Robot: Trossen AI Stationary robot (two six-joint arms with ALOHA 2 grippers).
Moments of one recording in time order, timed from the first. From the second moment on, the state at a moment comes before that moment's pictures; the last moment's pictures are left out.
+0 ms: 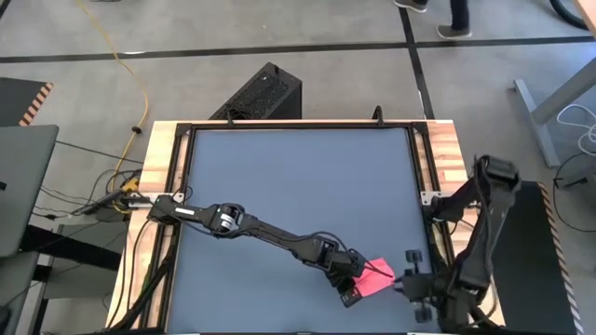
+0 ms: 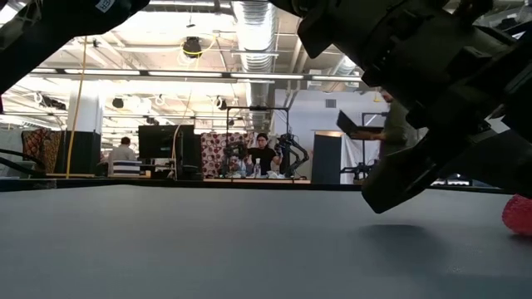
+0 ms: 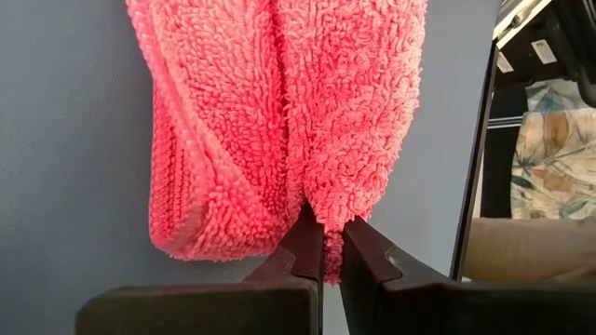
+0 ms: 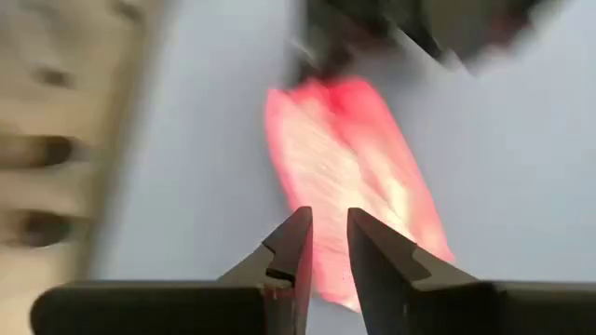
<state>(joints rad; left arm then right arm) -0.28 2.65 2.30 -0.52 0.23 -0.84 1.24 1.46 0.96 -0.78 0.68 1.06</state>
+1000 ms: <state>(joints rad) -0.27 2.65 2.30 -0.51 0.29 -0.88 1.19 1.72 0.97 -0.77 0.67 1.04</state>
